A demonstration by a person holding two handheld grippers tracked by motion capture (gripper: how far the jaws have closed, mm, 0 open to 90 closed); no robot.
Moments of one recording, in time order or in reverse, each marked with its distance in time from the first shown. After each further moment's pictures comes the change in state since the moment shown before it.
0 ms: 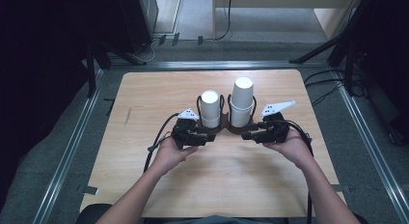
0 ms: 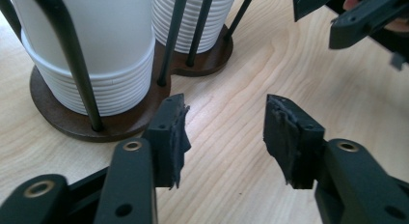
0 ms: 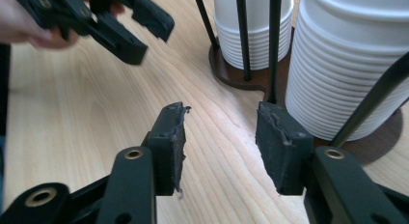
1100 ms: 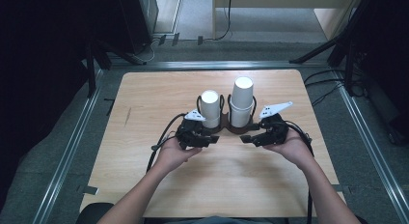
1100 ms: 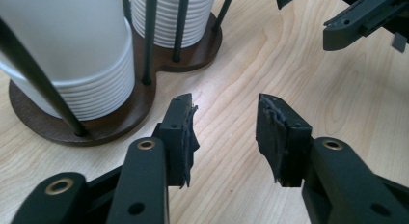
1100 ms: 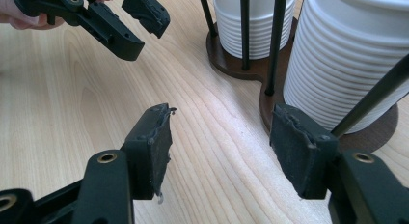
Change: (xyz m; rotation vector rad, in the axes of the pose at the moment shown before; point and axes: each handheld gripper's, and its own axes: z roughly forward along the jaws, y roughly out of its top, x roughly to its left) left arm -0.016 0.005 0.007 0.048 0.008 0.066; right arm 0.004 -0.001 0.001 0.047 -0.027 -0.034
